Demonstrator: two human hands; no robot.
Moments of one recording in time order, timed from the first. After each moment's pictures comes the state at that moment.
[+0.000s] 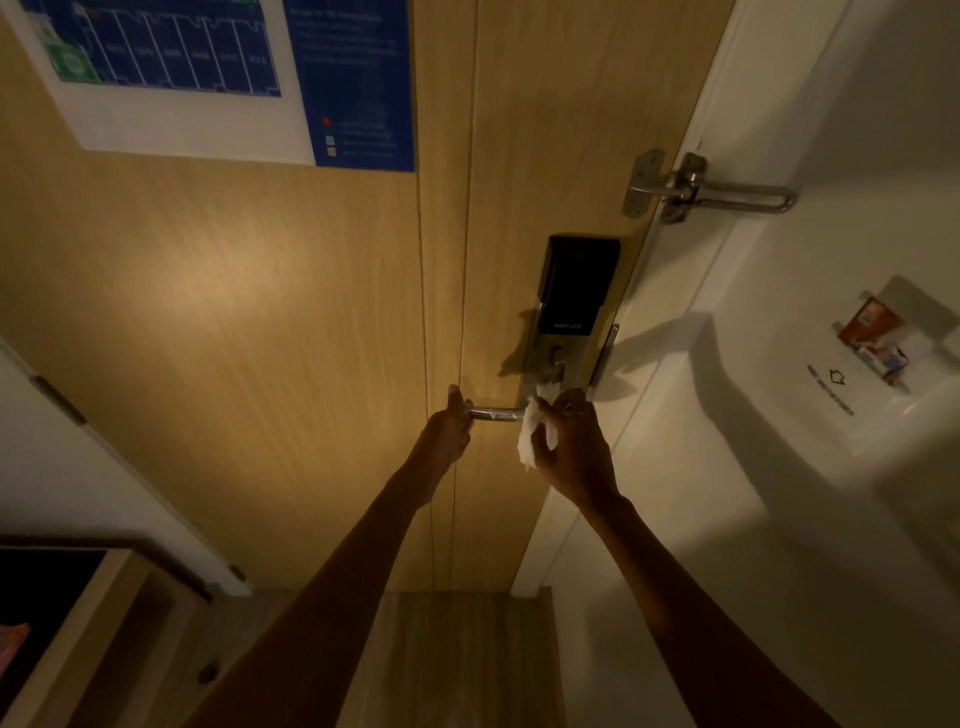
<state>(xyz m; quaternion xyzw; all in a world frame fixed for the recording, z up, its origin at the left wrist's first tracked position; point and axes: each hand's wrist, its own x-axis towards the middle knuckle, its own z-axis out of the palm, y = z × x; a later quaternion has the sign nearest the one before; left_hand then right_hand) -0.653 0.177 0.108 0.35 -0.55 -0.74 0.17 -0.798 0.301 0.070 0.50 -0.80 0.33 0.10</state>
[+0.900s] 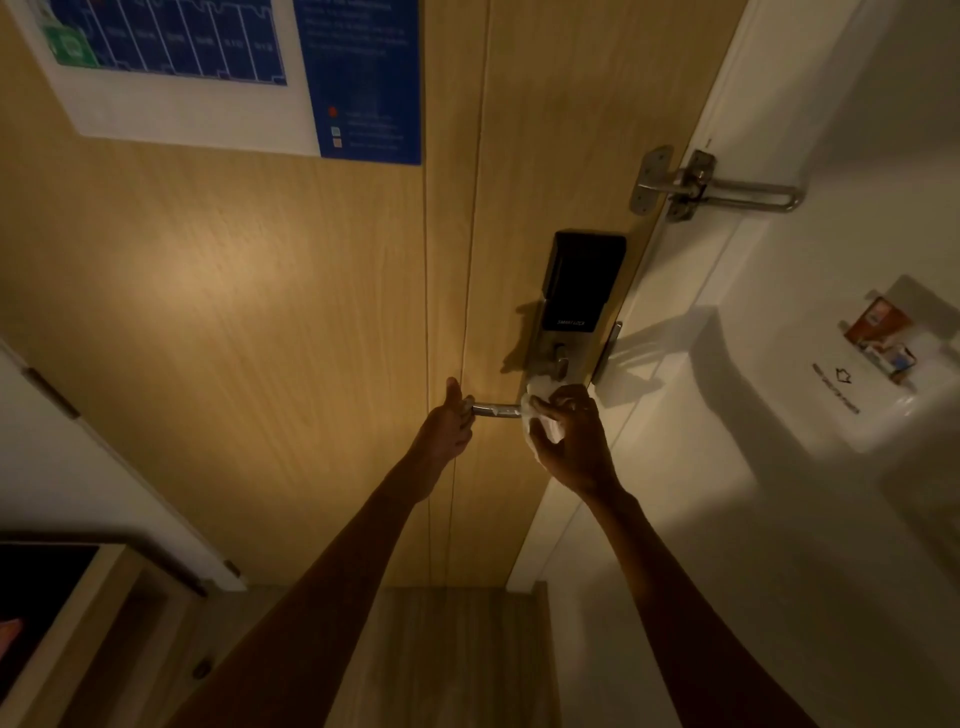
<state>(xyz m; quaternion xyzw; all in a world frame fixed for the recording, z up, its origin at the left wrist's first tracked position) -0.652 0.173 0.108 0.36 -0.53 -0.75 0.16 -0.804 0.297 0.067 0.50 -0.77 0.39 0.07</state>
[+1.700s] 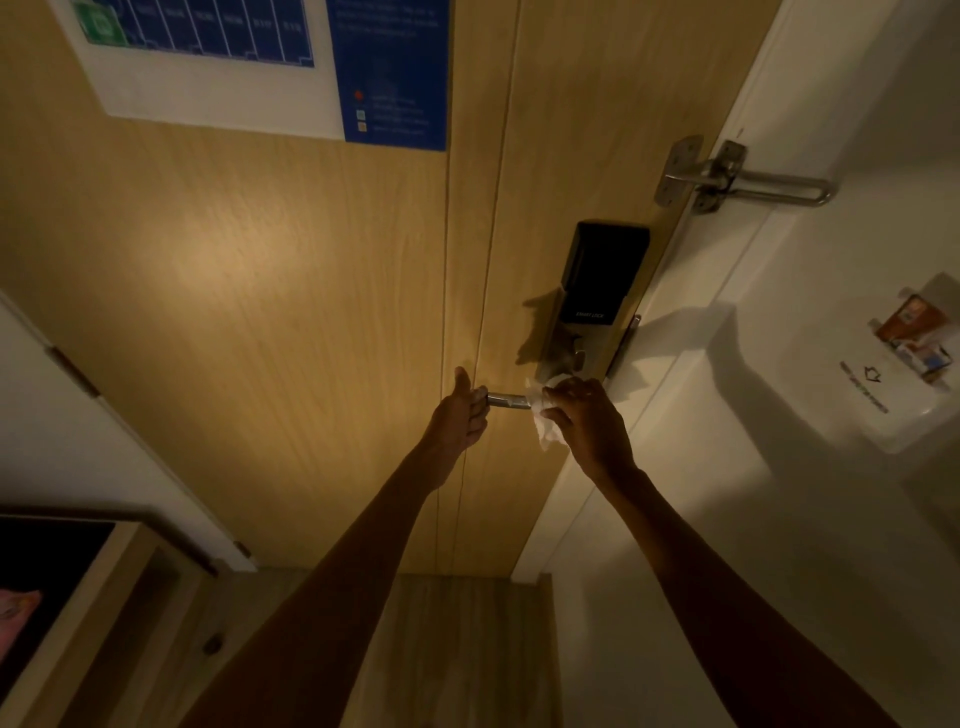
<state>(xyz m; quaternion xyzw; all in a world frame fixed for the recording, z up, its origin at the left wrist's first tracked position) -0.649 0.171 0.105 0.33 -0.49 -0.79 0.17 -0.808 0.293 0.079 0.54 -0.79 0.28 0.09</state>
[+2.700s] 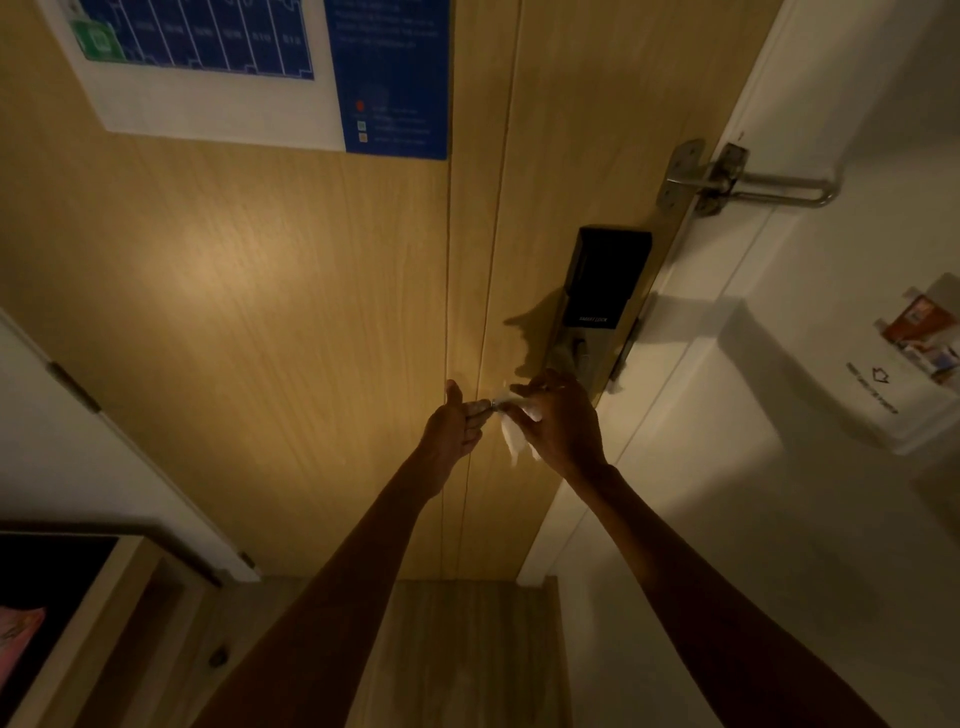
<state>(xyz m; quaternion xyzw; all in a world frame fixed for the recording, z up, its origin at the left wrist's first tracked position) -0.642 0.165 0.104 0.37 -0.49 -0.78 0.14 -0.779 0.258 0.088 0.54 -0.78 0.29 0.11</state>
